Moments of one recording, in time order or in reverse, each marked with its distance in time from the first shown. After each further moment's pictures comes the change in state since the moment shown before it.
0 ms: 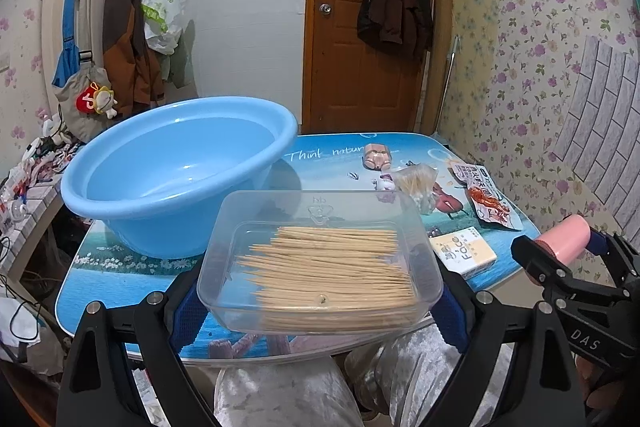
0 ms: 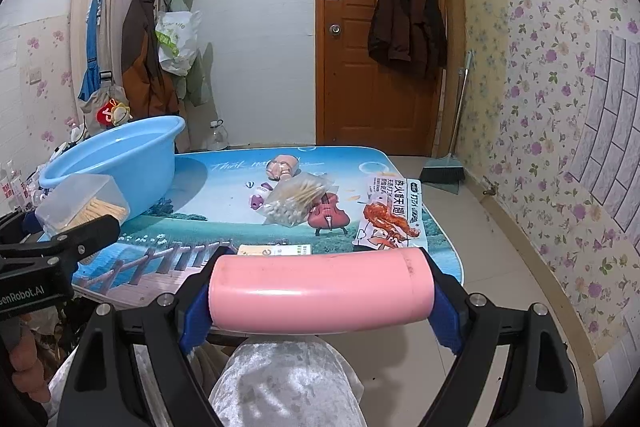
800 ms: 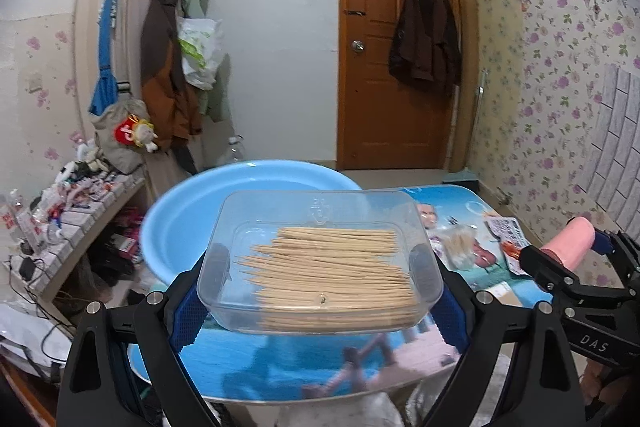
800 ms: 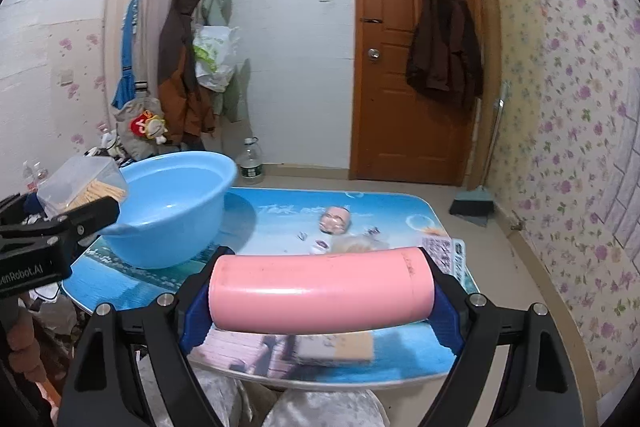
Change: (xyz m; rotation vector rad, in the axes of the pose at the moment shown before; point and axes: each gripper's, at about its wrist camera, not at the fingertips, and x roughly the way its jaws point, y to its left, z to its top) left arm -0.047 0.054 0.046 -0.018 -0.124 0.123; right arm -0.012 0.046 0.058 -0.084 -0.075 0.117
